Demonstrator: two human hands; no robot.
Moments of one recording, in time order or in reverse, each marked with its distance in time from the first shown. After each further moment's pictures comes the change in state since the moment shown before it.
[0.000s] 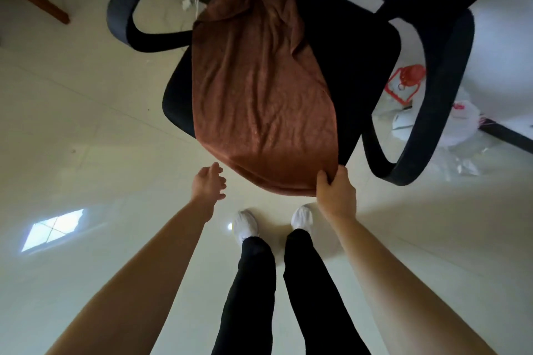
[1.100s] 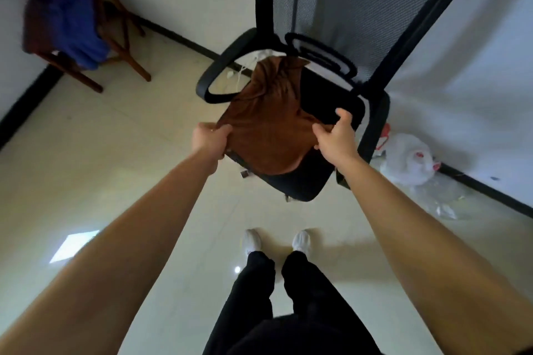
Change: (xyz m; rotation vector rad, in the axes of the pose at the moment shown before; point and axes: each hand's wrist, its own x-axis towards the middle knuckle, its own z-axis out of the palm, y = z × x) left_hand -0.240 0.162 -0.067 -0.053 0.203 0.375; right_hand -0.101 -0.152 -0.186 0.280 -0.115 -0.364
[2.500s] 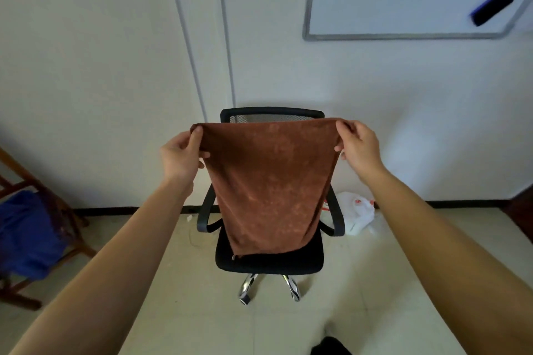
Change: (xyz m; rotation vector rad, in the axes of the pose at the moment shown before) left_hand -0.039 0.203 -0.207 -0.307 -0.389 0.756; right_hand -0.208 -0.192 -0.041 0.269 0.797 -0.408
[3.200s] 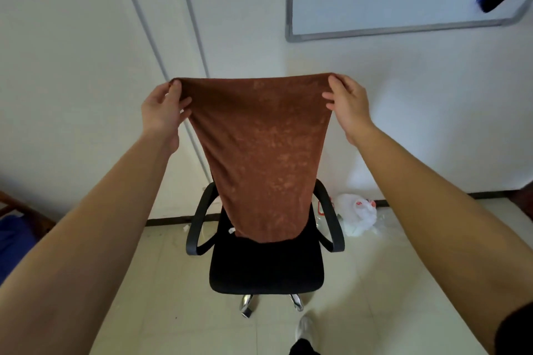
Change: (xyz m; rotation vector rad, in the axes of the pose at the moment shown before) left_hand 0.121 0.071 0.095 -0.205 -0.084 -0.006; right_hand 0.134 -0.040 0.006 0.223 -0.047 0.012
